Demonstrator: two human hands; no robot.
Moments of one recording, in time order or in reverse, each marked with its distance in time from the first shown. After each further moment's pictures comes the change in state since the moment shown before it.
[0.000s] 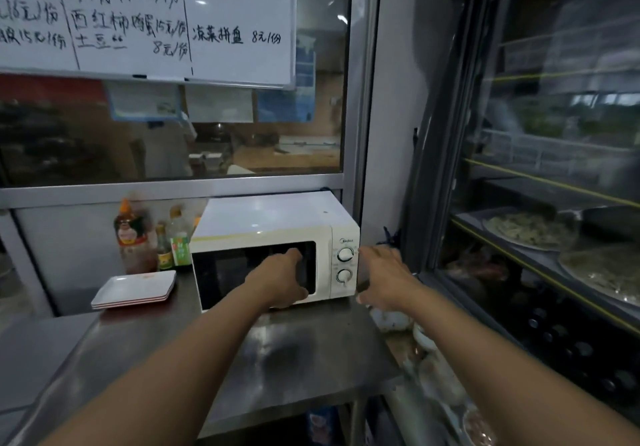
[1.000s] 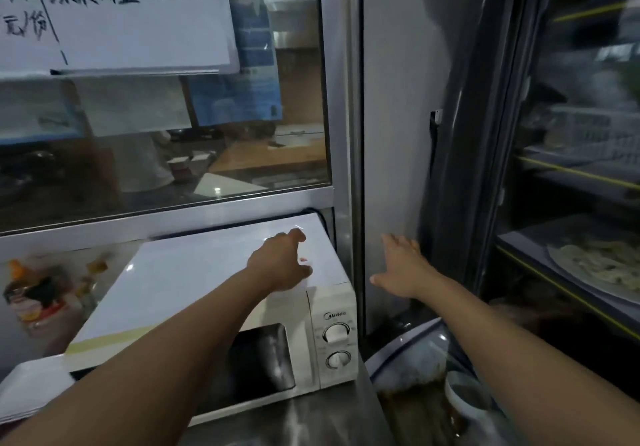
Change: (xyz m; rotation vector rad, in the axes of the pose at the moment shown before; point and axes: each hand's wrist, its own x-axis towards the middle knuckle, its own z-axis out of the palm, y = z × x) left_hand 0.317 0.036 0.009 0.034 0.059 0.014; right_hand 0.292 0.143 -0.003 0.101 -0.014 0.104
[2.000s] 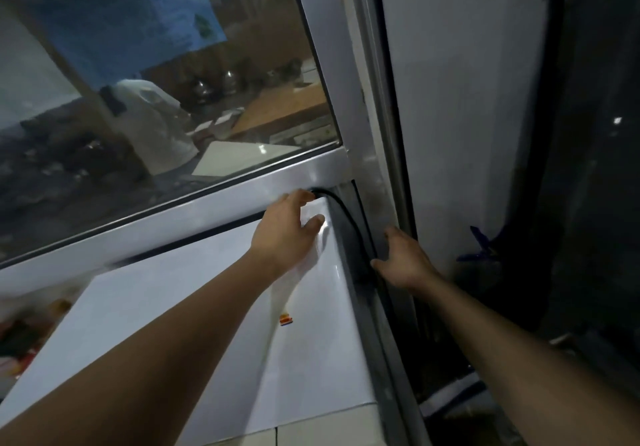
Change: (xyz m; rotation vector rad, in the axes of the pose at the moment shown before) left_hand 0.219 -0.032 0.079 -0.042 0.170 -0.040; right_hand 0.263 0.057 0.163 0.410 -0.073 0.004
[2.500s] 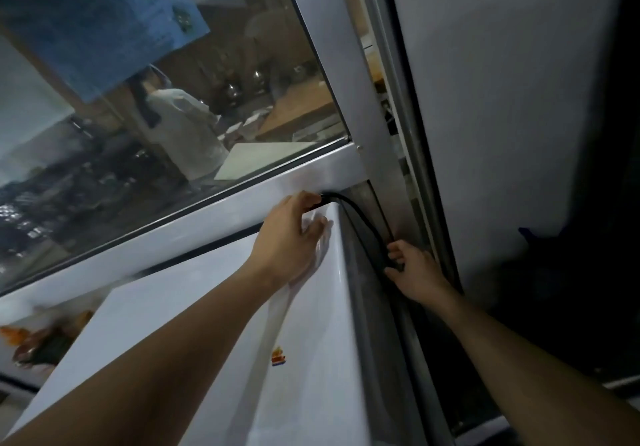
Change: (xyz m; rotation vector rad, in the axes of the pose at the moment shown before) left_hand 0.025 -0.015 0.017 0.046 0.044 0.015; right_hand 0.059 0.037 0.058 0.284 -0.019 -0.057
